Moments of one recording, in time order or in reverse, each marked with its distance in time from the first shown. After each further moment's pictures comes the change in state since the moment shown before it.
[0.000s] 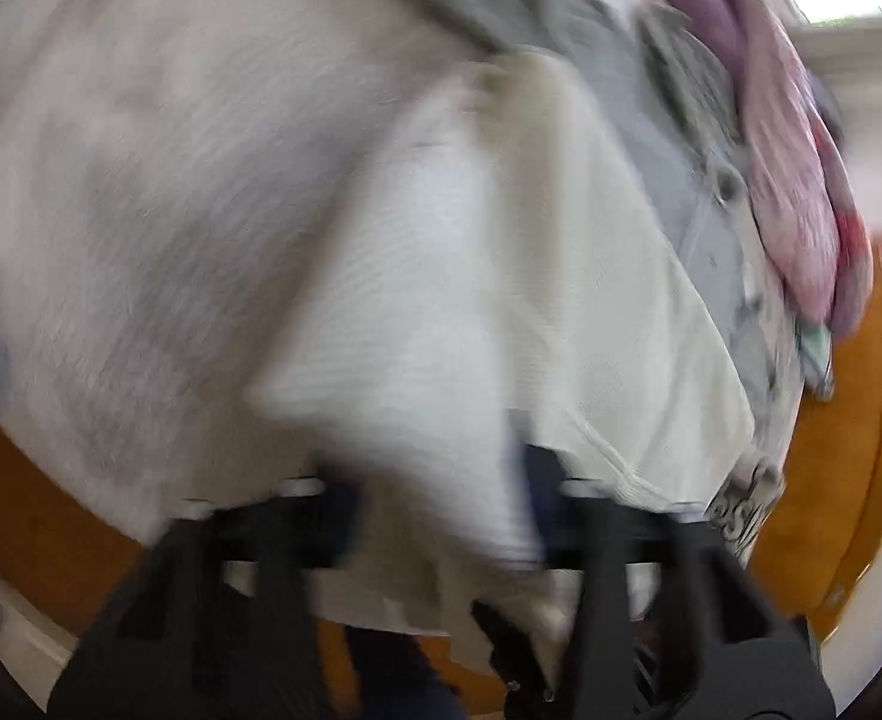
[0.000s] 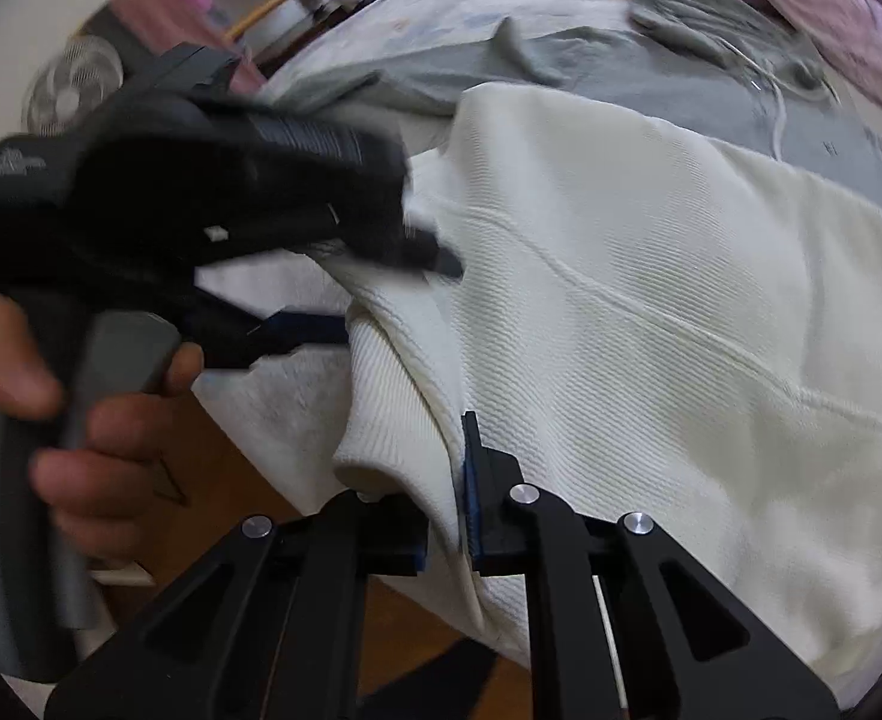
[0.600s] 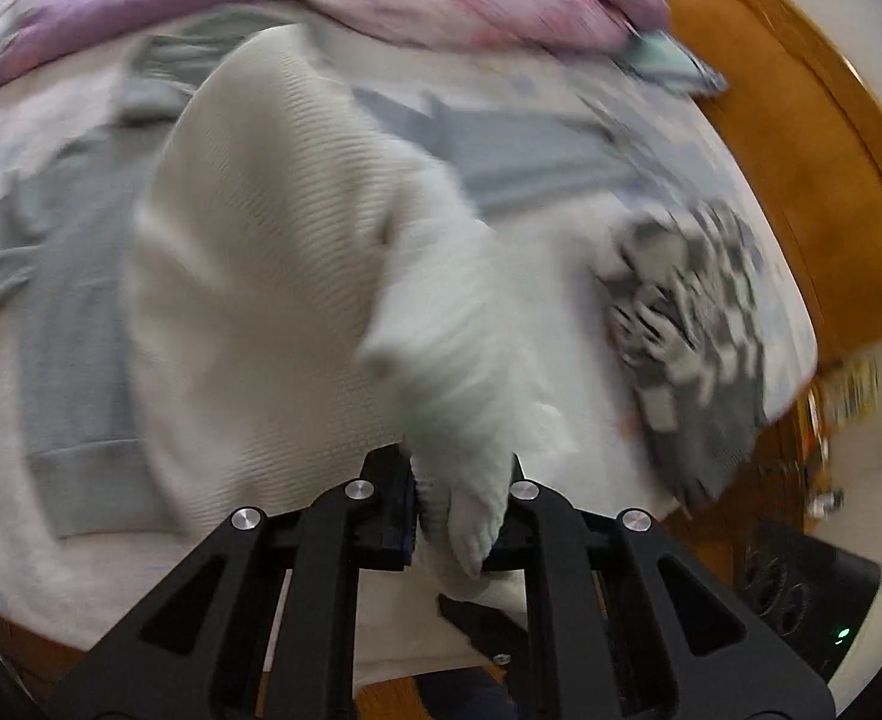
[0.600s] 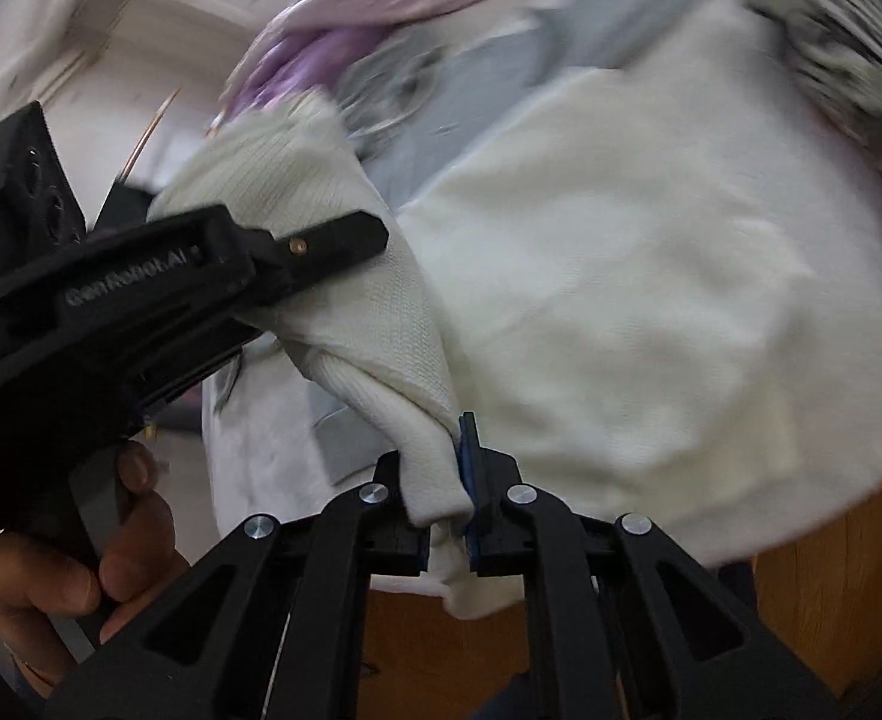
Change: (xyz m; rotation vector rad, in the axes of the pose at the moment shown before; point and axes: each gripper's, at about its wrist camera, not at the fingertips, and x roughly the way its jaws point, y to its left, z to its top) left arm 0.055 -0.313 -0.182 0.806 -0.002 0.010; right arm -0.181 -0.209 -0.102 0.777 -0.270 0.078
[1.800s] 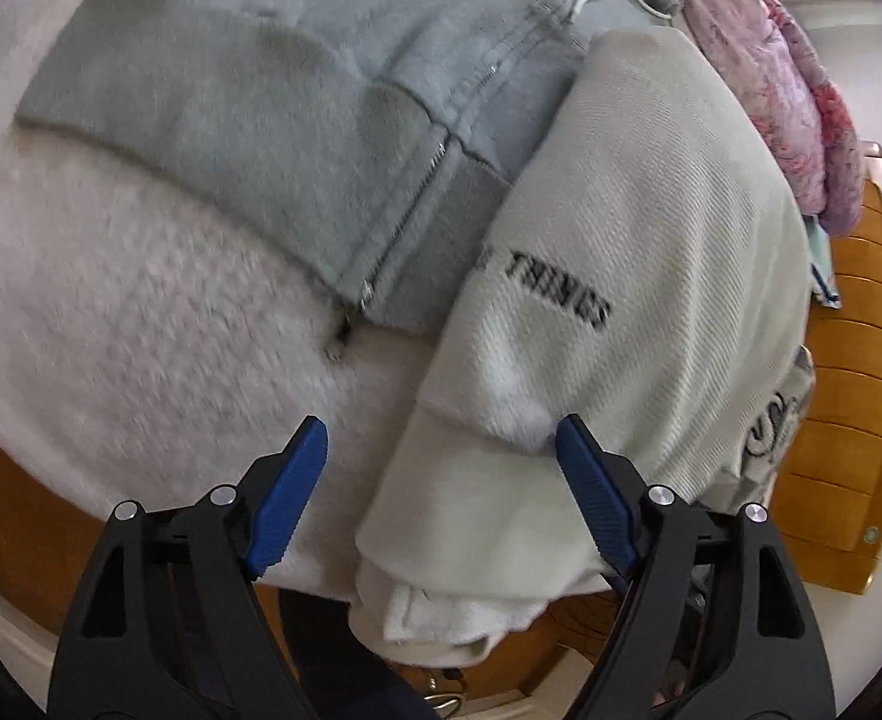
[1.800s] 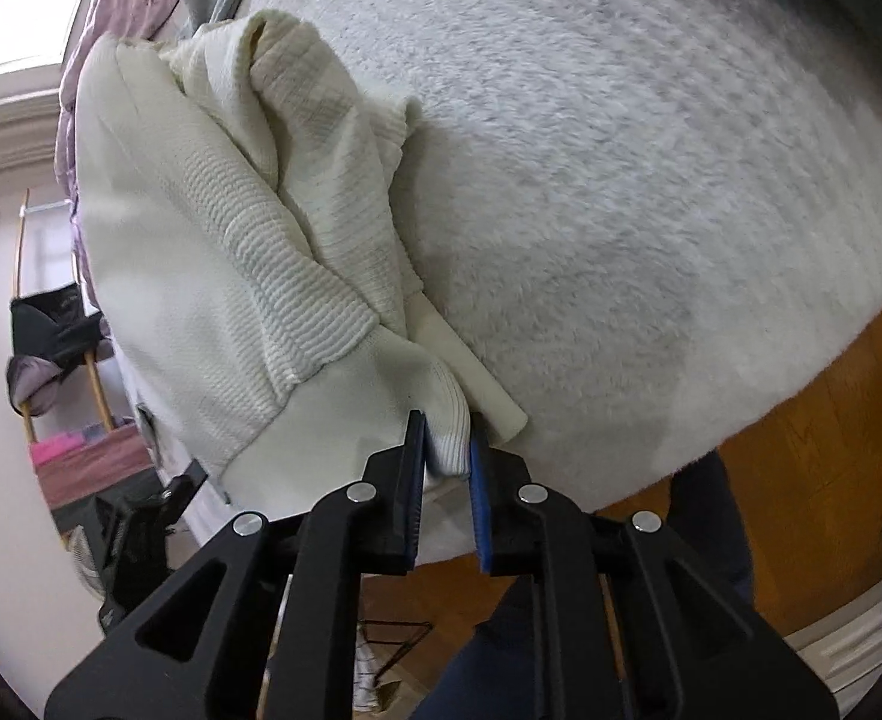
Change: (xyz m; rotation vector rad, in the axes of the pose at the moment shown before) left arm 0.059 0.165 -0.142 -0.734 0.050 -0.098; right arm 0.045 -0.119 0.011 0.308 0.203 -0.156
